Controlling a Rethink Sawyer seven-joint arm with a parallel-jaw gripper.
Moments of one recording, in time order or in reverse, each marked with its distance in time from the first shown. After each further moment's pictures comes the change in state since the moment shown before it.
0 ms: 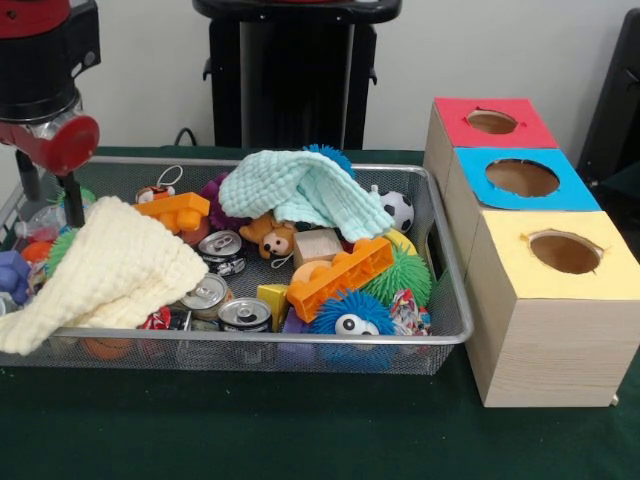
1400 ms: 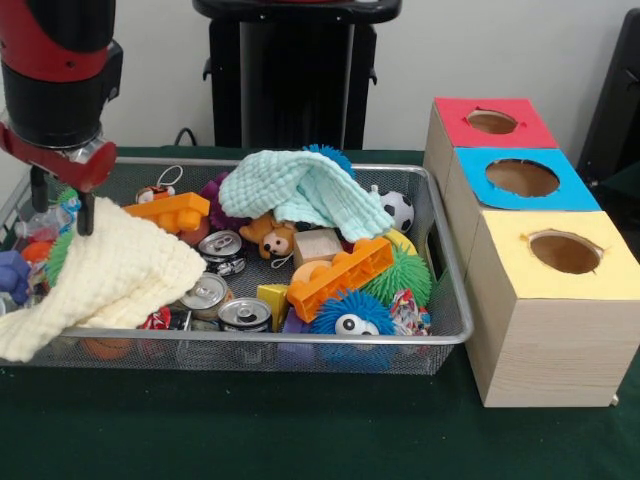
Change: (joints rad) arm -0.022 -0.004 0.013 0.139 -0.214 -0.171 0.000
